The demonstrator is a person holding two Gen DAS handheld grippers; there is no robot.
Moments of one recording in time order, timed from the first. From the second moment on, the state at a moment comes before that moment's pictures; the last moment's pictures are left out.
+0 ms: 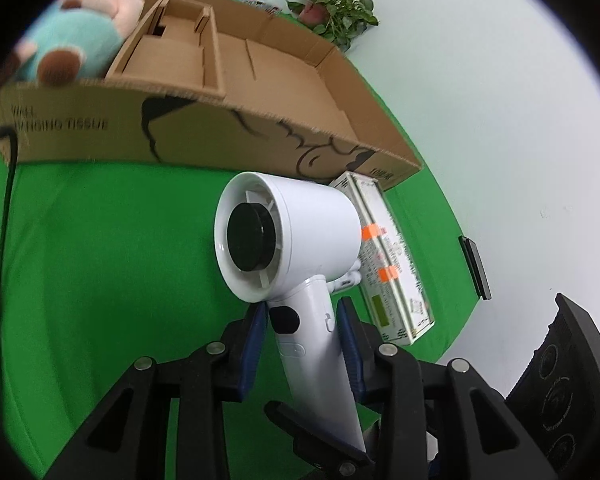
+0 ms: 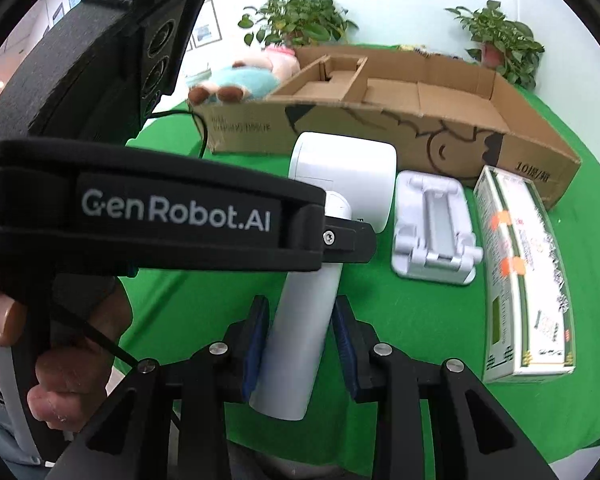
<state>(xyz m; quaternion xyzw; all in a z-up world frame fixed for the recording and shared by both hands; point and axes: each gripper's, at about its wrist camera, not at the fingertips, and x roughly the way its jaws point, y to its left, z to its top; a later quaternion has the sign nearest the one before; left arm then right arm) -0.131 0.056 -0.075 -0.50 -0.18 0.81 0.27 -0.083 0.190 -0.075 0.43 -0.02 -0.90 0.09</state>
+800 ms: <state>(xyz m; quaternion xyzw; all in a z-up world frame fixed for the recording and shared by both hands) -0.181 0.096 0.139 -0.33 -0.10 0.89 0.31 -0.117 0.209 0.121 0.24 0.00 -0.97 0.04</state>
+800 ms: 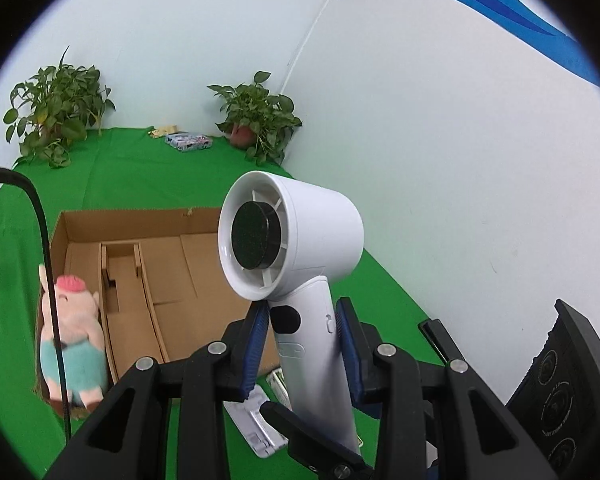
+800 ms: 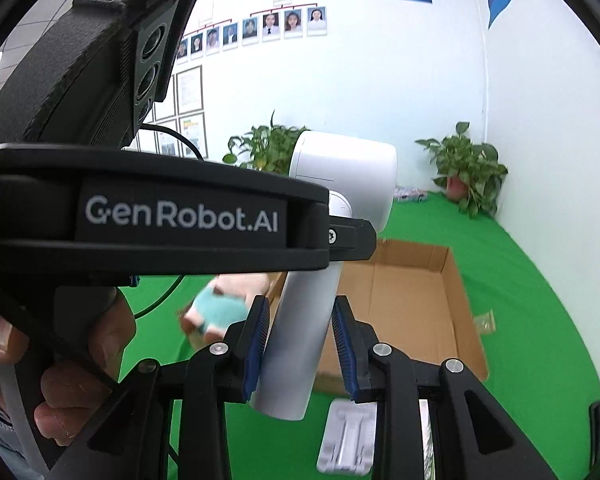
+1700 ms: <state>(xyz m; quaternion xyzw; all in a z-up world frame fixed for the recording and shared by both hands) -0.280 0.088 0.087 -0.41 -0.15 0.86 0.28 -0.228 0.216 0.084 0.32 -0.02 -0.94 0.07</state>
